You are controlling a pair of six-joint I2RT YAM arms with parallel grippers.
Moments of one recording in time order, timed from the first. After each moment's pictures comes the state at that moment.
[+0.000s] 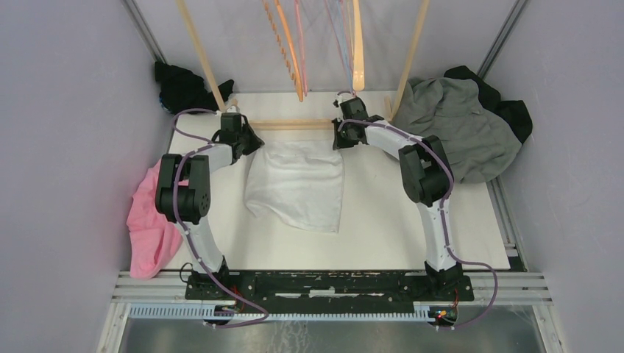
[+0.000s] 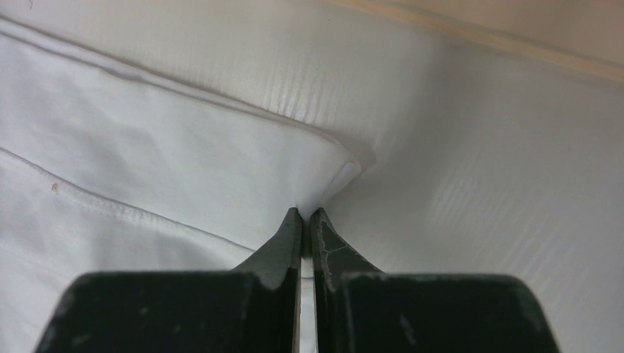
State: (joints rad) left arm -0.08 1.90 1.12 0.09 0.11 -0.59; right arm 0.44 2.28 1.75 -0.35 -0.12 0.27
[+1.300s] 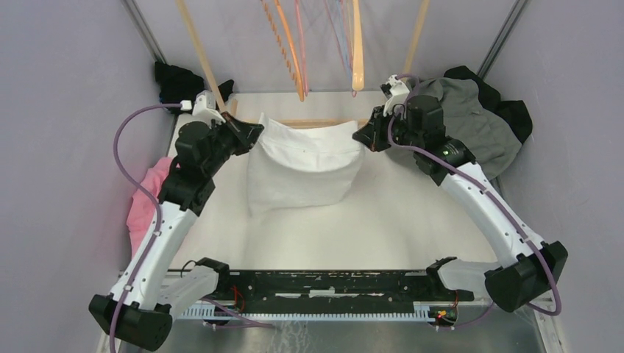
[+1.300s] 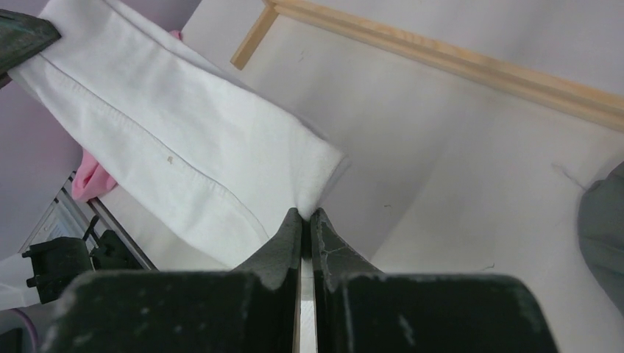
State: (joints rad) left arm -0.29 0.95 1.04 -0.24 0.12 -0.65; right arm 0.44 1.23 1.26 -0.37 -0.33 0.29
